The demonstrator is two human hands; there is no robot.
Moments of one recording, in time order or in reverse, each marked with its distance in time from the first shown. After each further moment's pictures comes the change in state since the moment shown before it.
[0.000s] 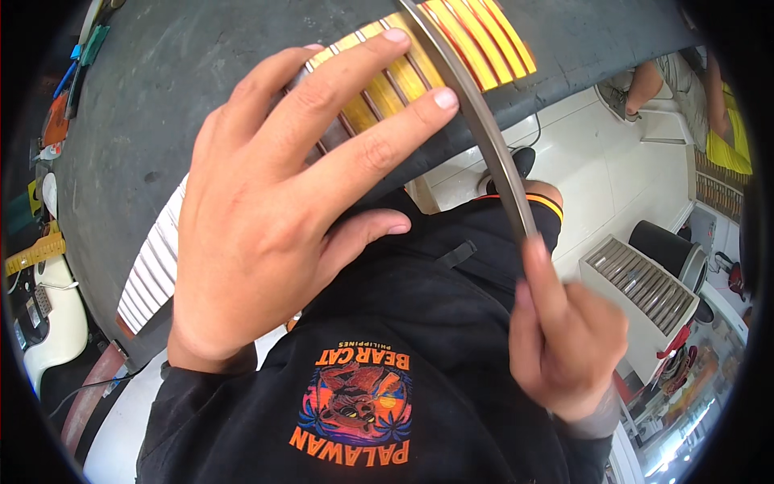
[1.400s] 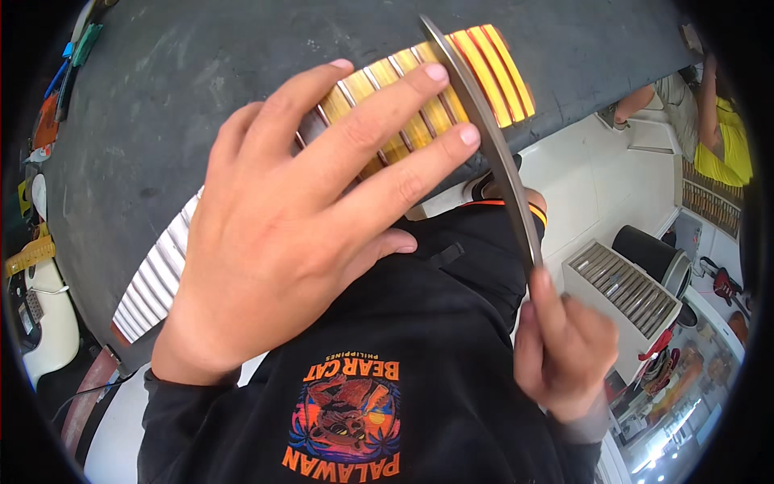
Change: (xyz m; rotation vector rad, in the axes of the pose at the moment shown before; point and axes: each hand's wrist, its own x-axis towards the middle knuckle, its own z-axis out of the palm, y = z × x) left_hand 0.025 0.011 -0.013 -0.067 -0.132 -0.099; right_hand 0.002 0.014 -0.012 0.006 0.004 -0.052
